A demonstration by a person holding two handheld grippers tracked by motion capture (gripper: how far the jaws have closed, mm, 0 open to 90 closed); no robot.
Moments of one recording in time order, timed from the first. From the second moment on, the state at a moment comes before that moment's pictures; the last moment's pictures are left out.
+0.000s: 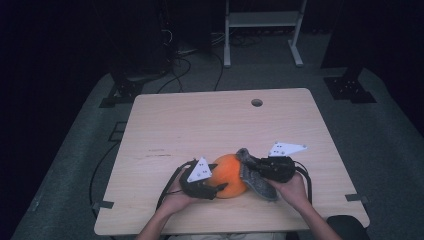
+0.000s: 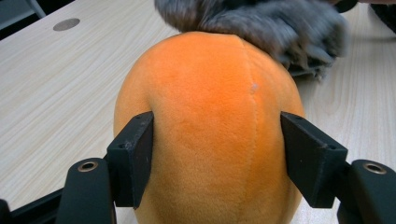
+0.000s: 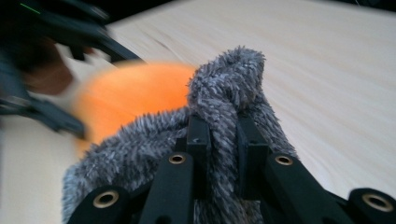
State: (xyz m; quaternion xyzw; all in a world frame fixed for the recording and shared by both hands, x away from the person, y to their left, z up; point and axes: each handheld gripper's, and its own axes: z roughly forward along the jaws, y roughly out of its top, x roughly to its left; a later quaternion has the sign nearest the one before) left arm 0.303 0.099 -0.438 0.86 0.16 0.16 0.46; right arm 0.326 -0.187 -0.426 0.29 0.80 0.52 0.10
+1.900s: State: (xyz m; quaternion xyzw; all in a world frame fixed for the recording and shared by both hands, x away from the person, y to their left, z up) left arm 0.303 0.089 -0.432 0.86 0.19 0.17 0.45; right arm 0.306 -0.161 -0.412 0.21 0.81 0.53 0.12
